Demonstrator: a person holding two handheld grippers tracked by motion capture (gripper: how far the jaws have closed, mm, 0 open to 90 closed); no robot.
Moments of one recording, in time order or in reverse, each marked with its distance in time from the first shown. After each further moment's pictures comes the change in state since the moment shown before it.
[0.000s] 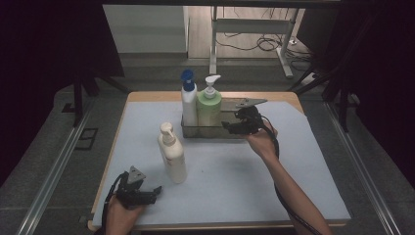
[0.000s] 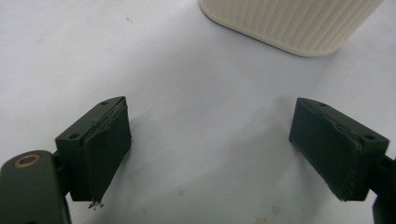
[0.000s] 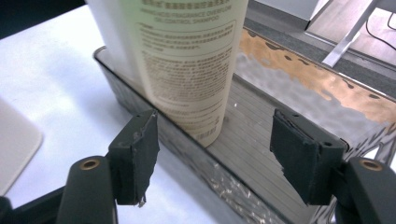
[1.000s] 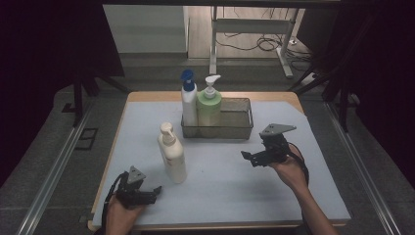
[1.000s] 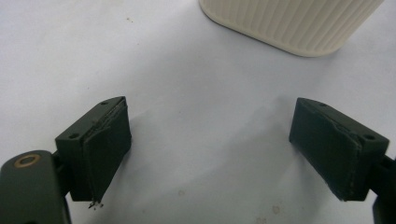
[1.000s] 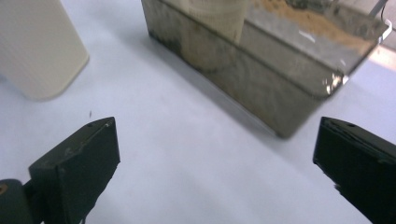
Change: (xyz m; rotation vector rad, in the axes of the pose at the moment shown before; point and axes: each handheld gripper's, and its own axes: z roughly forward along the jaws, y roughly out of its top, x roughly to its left) left arm 0.000 0.000 0.000 0.001 -0.001 -0.002; right arm 0.008 -0.070 -0.077 0.029 0.047 -0.043
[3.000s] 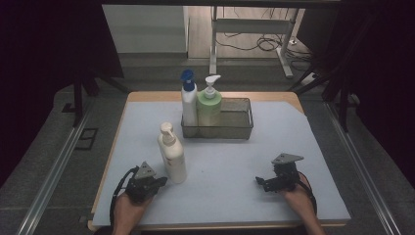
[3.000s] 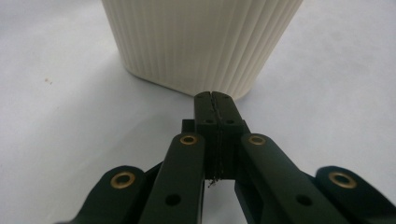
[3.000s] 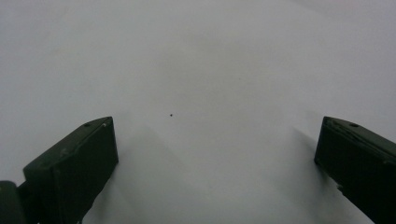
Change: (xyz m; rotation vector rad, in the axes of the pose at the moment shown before) left arm -0.019 0.029 0.001 -0.025 -0.175 0.074; right arm -0.009 -0.114 0.013 0.131 -0.072 0.100
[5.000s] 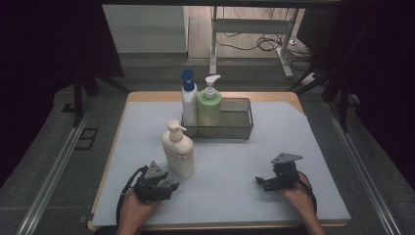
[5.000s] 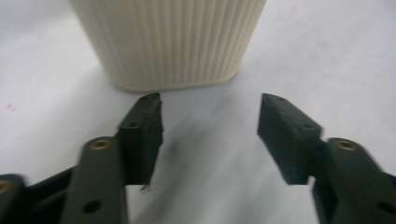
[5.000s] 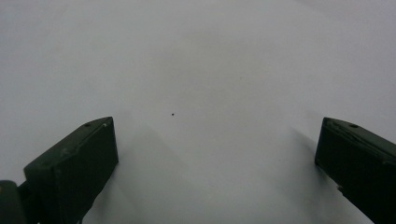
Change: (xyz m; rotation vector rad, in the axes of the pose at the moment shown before) left arm -0.015 0.008 0.011 0.007 0.005 0.022; right arm 0.001 0.002 -0.001 0.016 -0.004 -0.004
